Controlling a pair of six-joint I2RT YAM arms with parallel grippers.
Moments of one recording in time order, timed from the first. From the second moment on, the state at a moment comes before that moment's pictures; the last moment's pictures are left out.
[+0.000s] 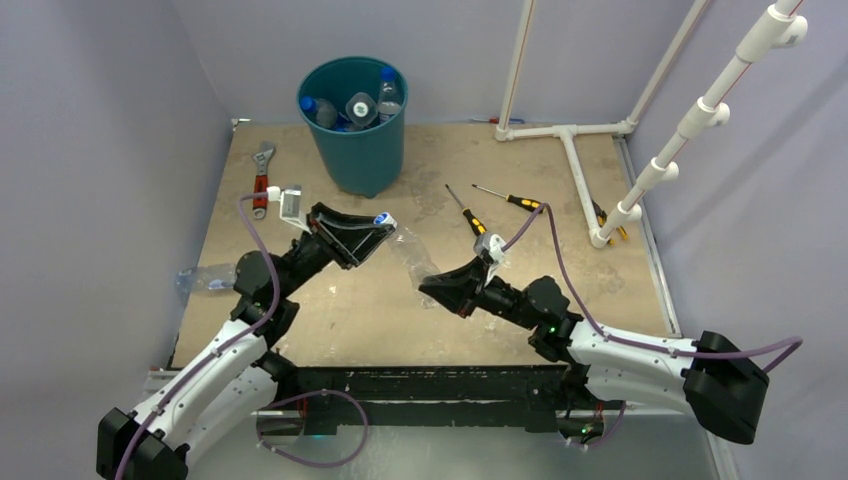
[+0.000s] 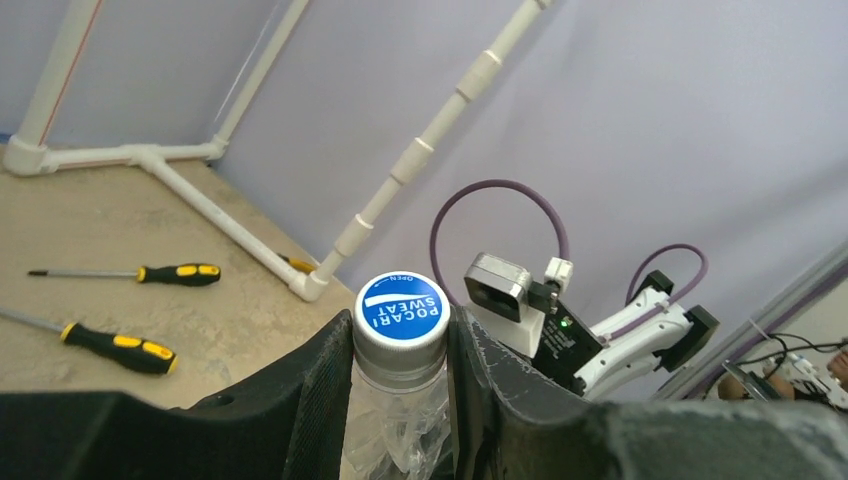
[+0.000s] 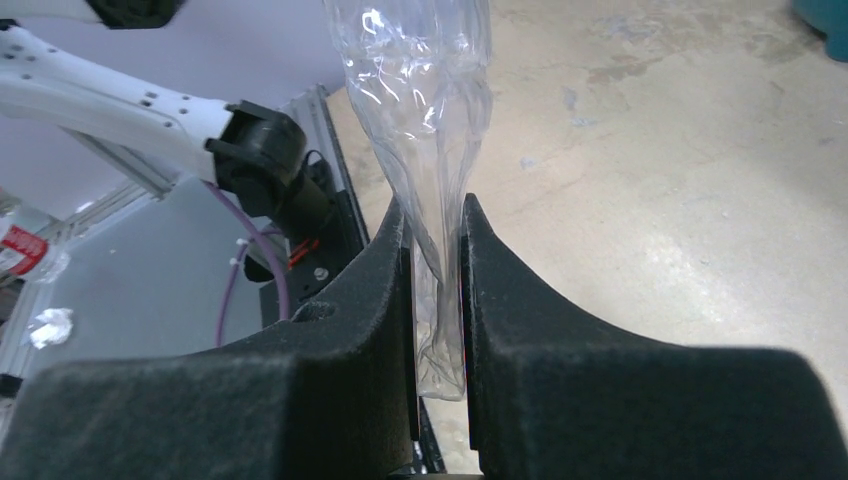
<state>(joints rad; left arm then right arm) -0.51 0.73 0.49 0.63 0.41 -0.88 0.98 0.98 0.31 0.85 -0.17 0.38</state>
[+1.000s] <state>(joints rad) -0.51 1.09 0.75 1.48 0.89 -1.34 0.97 0.92 0.45 0.90 -0.55 0.50</state>
